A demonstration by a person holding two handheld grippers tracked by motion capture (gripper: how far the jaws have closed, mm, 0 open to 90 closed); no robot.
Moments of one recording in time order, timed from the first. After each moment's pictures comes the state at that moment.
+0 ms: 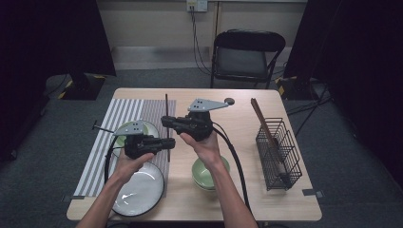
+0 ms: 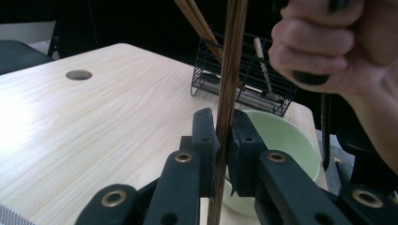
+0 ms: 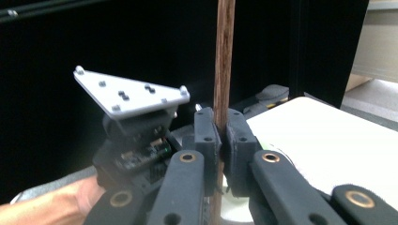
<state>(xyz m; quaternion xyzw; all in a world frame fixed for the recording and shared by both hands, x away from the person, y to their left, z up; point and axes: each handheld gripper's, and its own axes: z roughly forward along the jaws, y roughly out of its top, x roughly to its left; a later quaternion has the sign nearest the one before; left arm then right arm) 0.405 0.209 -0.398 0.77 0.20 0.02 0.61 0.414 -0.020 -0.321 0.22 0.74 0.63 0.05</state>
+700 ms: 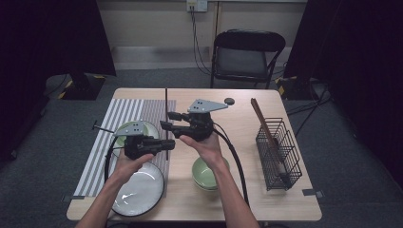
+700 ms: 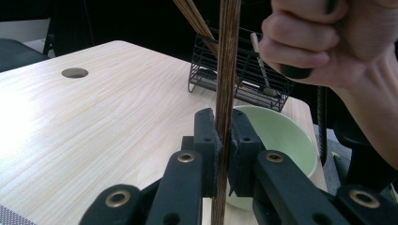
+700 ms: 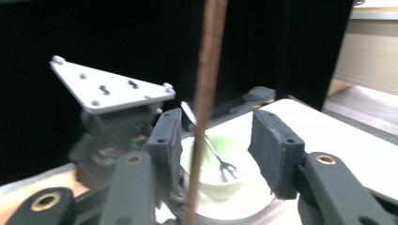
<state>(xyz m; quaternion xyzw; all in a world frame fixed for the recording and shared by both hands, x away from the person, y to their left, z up) 0.403 0.210 -0.397 0.77 0.19 0.02 0.61 0.415 -0.021 -0.325 0.22 0.75 0.62 0.09</state>
